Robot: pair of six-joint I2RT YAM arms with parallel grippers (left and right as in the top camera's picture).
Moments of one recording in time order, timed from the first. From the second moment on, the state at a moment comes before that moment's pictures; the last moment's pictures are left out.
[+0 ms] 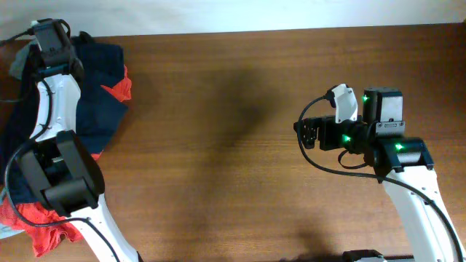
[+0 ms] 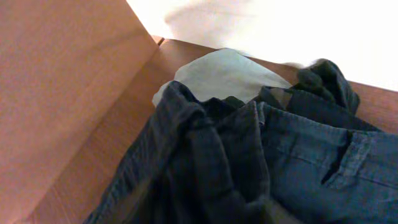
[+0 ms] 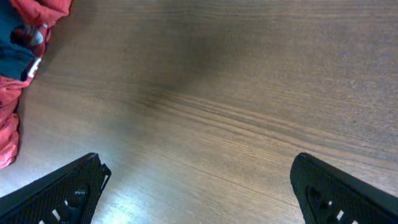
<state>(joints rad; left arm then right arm) 0.28 2.21 1.86 -0.28 -0.48 0.09 0.02 1.23 1.03 -0.68 -0.46 0.04</state>
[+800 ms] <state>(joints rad) -0.05 1.70 1.89 -0.49 -0.47 0.06 0.02 1.23 1.05 -0.63 -0.46 0.04</state>
